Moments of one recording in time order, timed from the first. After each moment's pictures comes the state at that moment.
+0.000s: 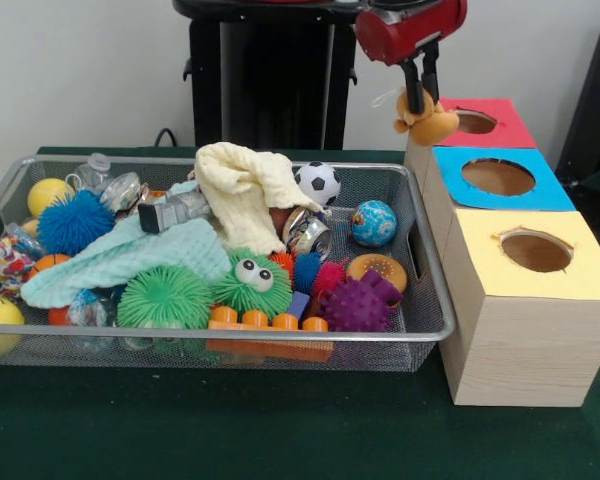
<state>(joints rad) -0.55 -0.91 0.54 2.03 -0.12 0.55 1.18</state>
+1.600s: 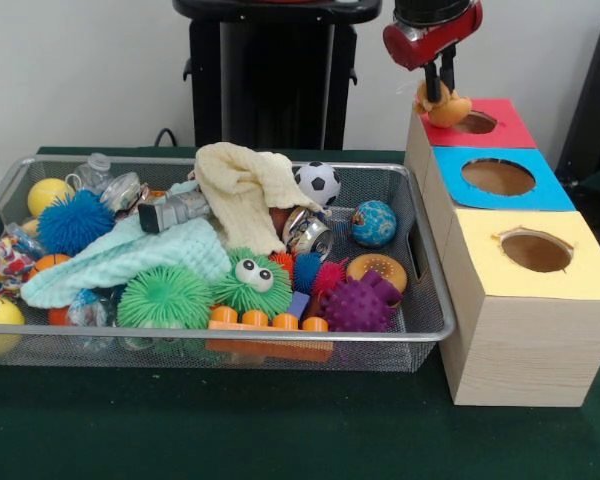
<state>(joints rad) -0.44 -0.87 0.45 2.15 -0.02 0.55 1.18</state>
